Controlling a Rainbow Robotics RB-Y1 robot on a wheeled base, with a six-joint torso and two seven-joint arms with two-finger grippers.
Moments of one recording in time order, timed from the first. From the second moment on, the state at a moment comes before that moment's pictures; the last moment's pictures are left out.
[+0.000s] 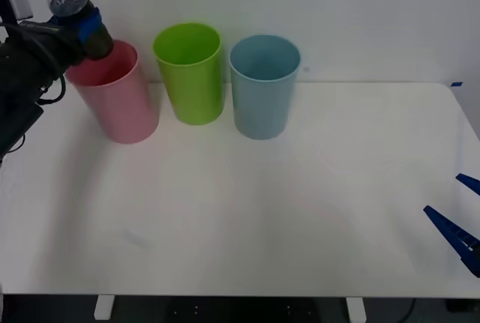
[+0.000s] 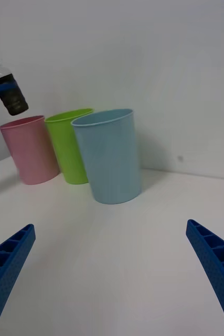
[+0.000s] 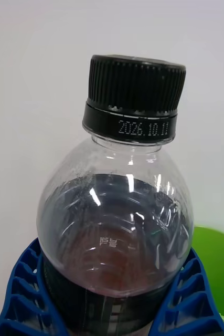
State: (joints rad) right arm 0.35 -0.40 -0.52 -1.66 0.96 -1.22 0.00; left arm -0.53 0.45 0.30 -1.30 -1.50 -0.55 0.40
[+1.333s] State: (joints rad) right arm 0.35 -0.40 -0.52 -1.66 0.96 -1.22 0.00; left arm -0.49 0.45 0.30 -1.30 -1.34 -0.57 0.30
